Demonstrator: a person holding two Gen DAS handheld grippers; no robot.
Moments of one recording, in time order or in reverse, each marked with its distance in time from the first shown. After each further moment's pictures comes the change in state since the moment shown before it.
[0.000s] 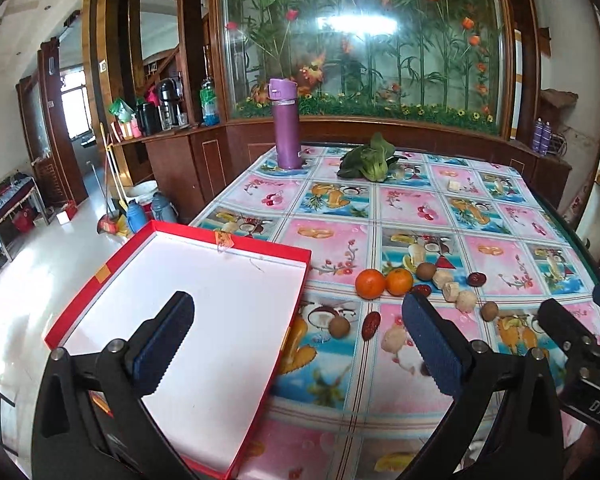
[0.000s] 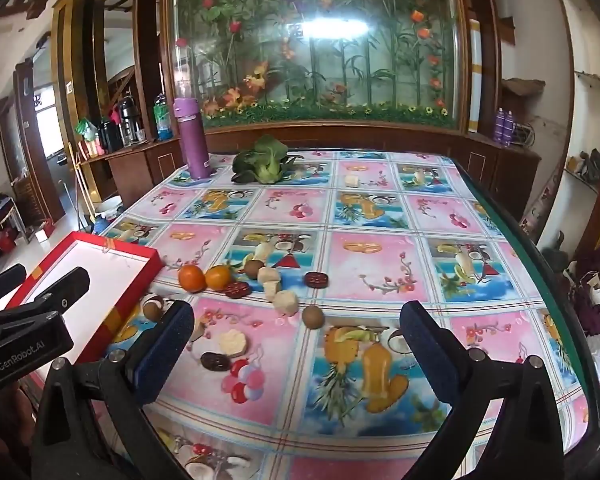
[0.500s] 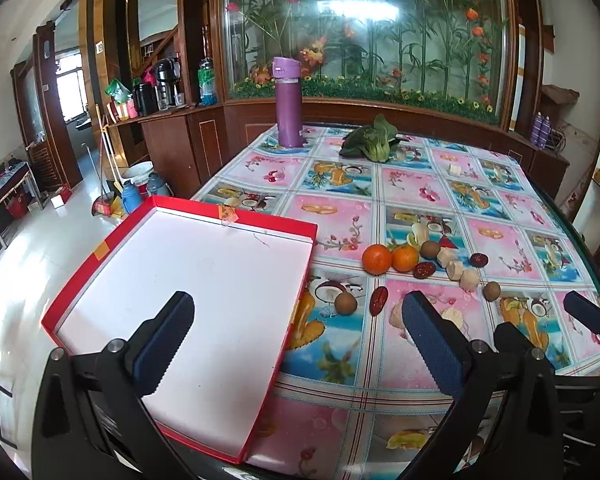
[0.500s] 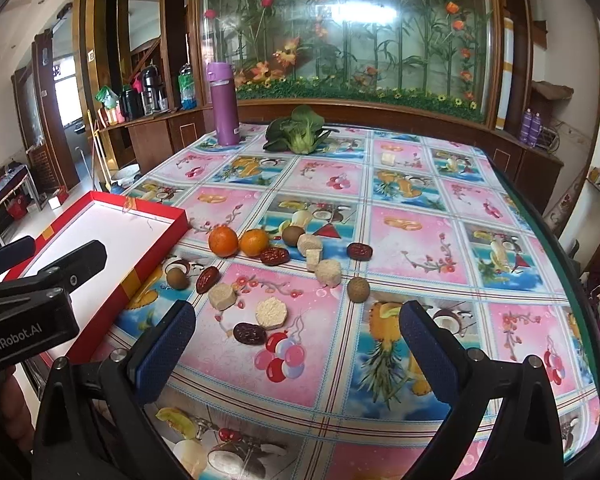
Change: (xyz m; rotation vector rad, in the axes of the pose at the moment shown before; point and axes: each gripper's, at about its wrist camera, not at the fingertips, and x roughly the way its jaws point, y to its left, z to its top) left arm 0.007 0.013 -0.014 -0.009 0.057 -0.034; right arm 0.020 0.028 -0.018 -0.076 0.073 0.051
